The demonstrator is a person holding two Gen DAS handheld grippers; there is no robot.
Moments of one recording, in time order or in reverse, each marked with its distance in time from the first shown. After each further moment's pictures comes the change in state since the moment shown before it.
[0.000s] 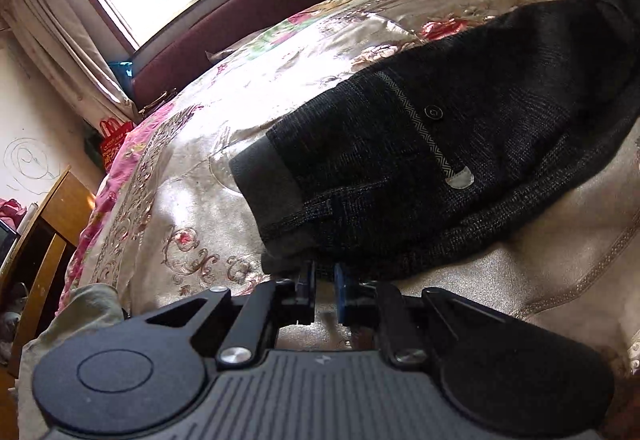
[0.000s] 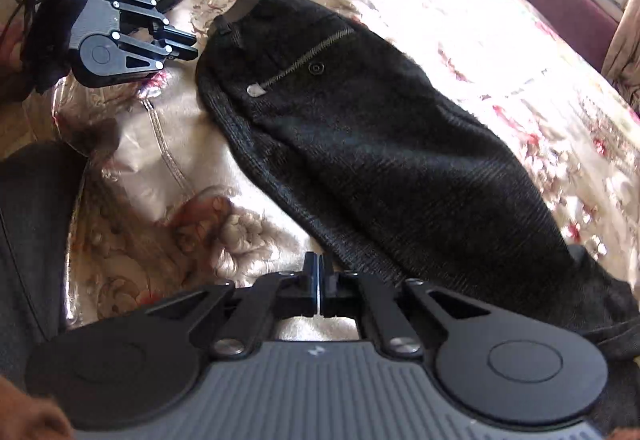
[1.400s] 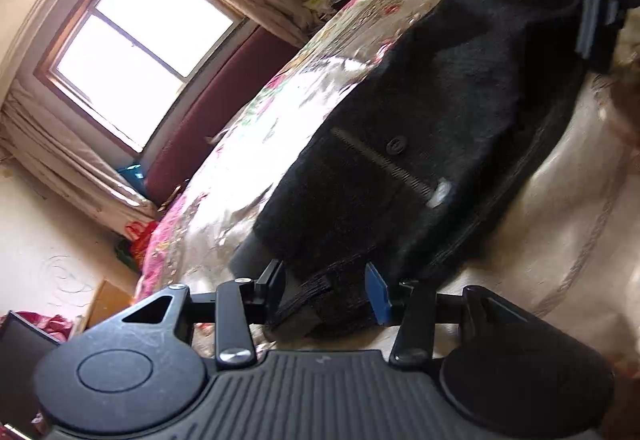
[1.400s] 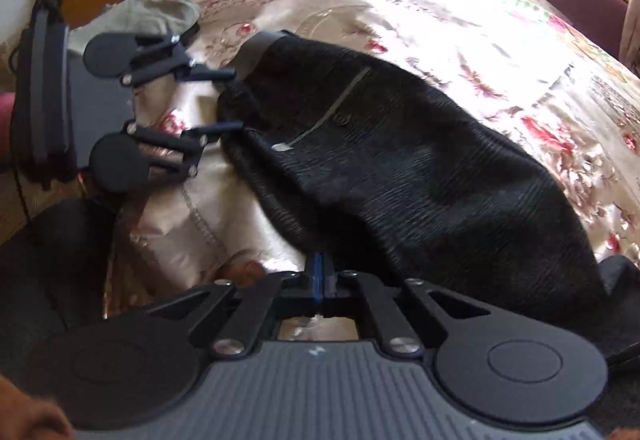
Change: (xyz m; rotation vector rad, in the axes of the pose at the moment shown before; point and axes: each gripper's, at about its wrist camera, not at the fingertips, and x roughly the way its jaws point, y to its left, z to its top) left arm 0.000 -0.056 -0.003 0.309 -0.134 0.163; right arm 0.014 0.004 0.012 0.104 -0.031 0.153
